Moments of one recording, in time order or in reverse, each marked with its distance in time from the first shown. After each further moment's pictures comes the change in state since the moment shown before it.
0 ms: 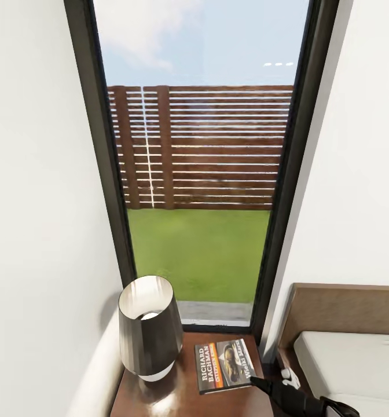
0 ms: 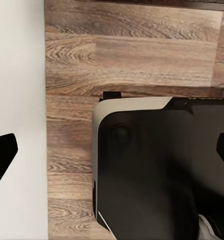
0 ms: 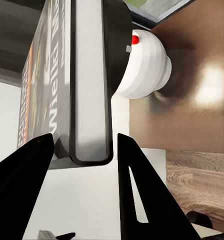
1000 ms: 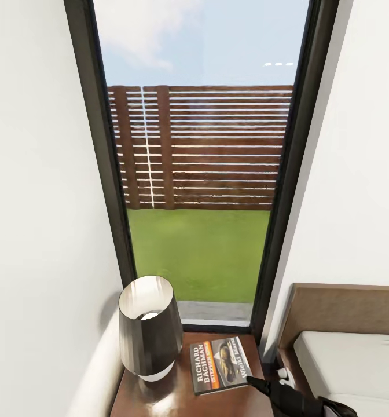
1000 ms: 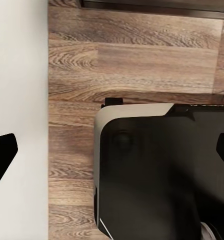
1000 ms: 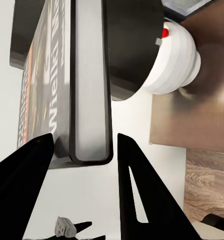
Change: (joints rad) left arm 0.000 0.002 0.005 0.005 0.000 -0.032 0.003; right arm 0.000 0.005 0.028 -0.001 -0.002 -0.002 0.102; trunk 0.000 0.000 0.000
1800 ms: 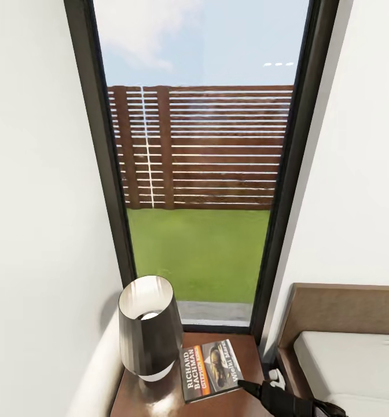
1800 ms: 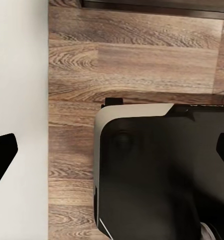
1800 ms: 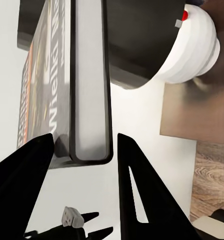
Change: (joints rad) left arm 0.000 0.000 0.001 0.000 0.001 0.000 0.001; right arm 0.005 0.035 0.042 -0.016 -0.002 -0.002 0.004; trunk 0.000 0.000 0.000
